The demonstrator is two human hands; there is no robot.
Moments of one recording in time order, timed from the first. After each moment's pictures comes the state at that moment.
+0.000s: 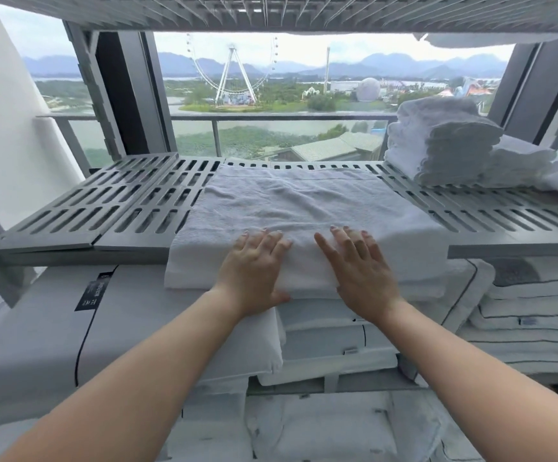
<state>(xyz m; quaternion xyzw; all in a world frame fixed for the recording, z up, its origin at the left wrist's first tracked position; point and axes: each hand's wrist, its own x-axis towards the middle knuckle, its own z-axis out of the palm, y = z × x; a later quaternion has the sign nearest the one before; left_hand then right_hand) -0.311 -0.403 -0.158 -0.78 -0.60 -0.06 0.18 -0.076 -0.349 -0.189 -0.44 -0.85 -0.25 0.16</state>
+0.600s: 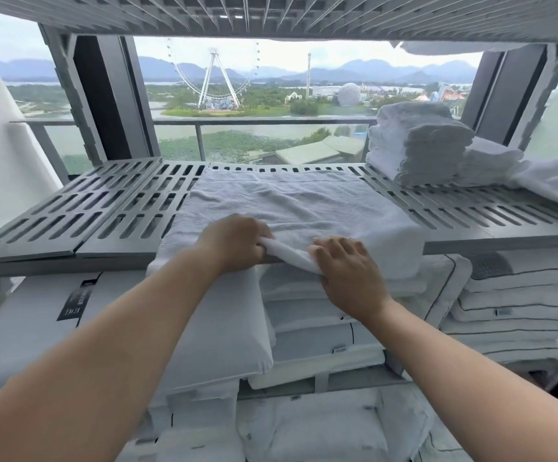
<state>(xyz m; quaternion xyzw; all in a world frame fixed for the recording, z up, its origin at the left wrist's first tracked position) -0.320 -0.388 -0.087 -0.79 -0.61 -0.10 0.02 -0.079 -0.366 -0.176 -0.40 -0.84 -0.24 0.26</state>
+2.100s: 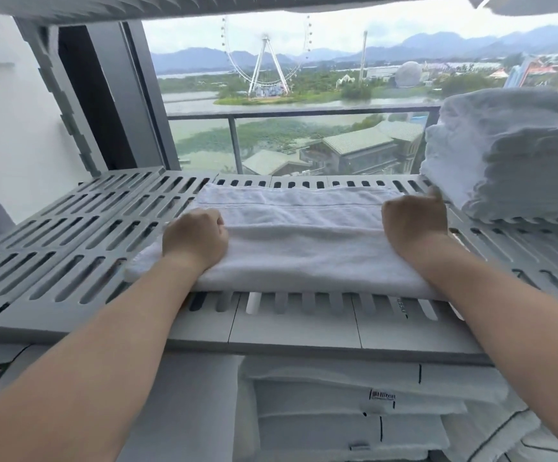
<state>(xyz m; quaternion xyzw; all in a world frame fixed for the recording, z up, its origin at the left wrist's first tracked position) -0.385 -0.200 -0.118 -0.58 -0.78 -0.20 0.14 -0.051 -0.104 -0.094 -0.60 -0.74 -0.30 0.04</state>
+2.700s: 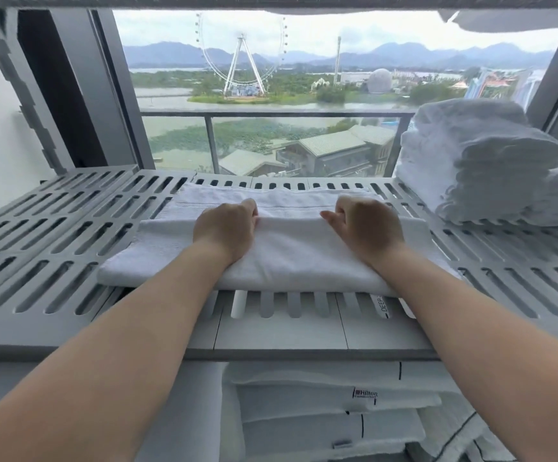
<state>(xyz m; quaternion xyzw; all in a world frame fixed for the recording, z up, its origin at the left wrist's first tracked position) -0.322 -0.170 -0.106 -0.68 -0.70 -0.19 0.11 -0.071 -0.113 -0.109 -0.49 -0.81 -0.14 0.29</state>
